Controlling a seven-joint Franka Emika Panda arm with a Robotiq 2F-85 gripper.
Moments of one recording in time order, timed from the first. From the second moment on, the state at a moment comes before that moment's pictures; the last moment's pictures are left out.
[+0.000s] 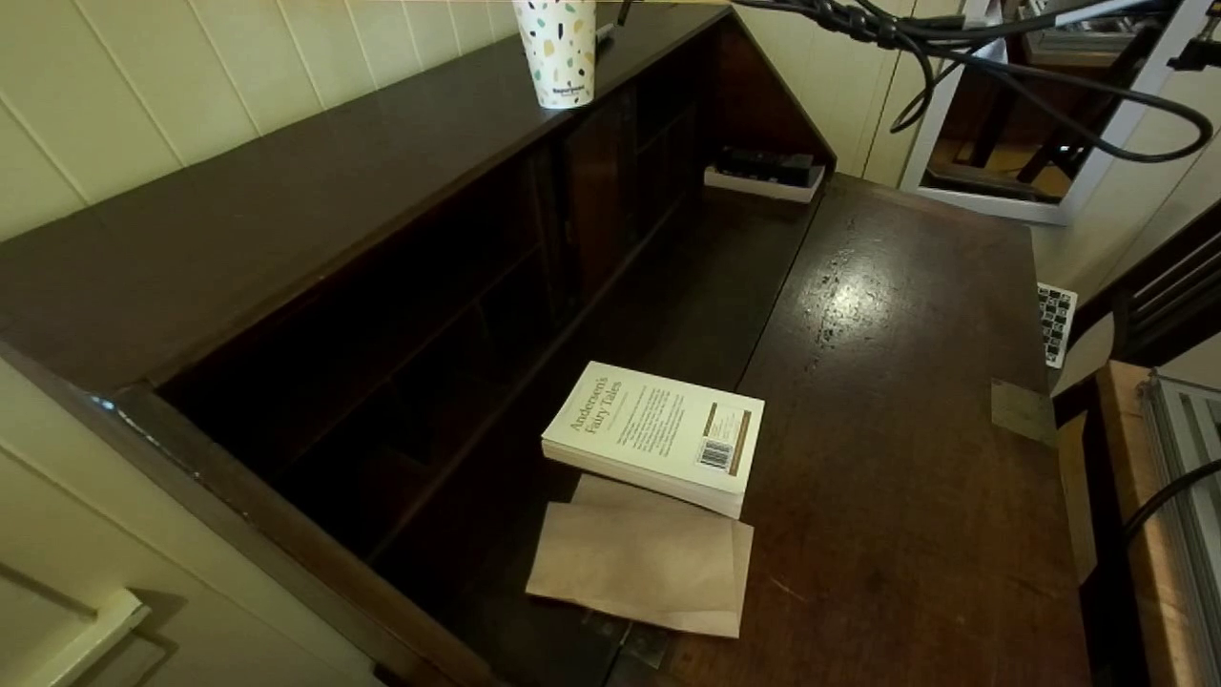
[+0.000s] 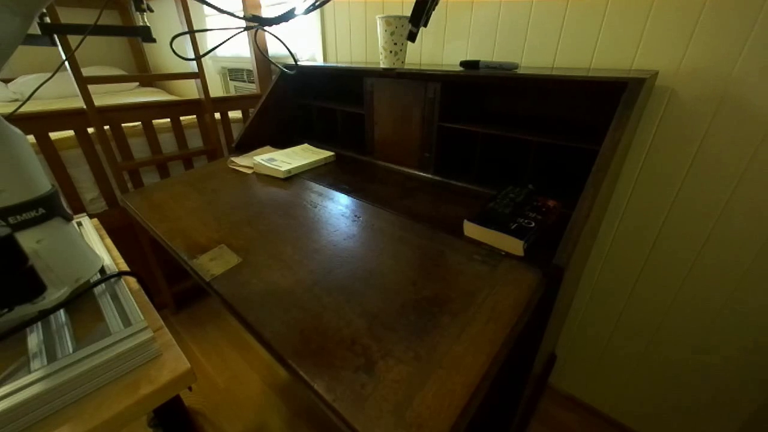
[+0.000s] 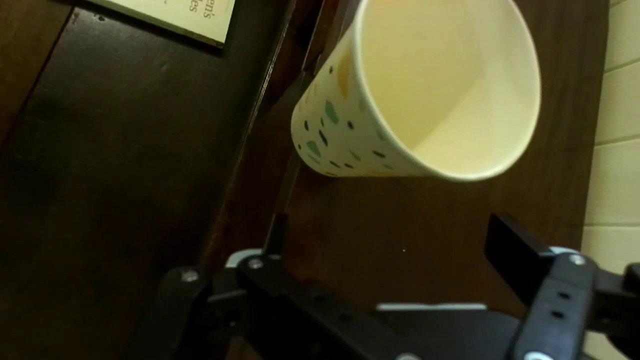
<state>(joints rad) -0.40 0.91 0.06 -0.55 0.52 1.48 0.86</state>
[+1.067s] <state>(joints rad) -0.39 0.88 0.07 -0.44 0.43 1.33 0.35</state>
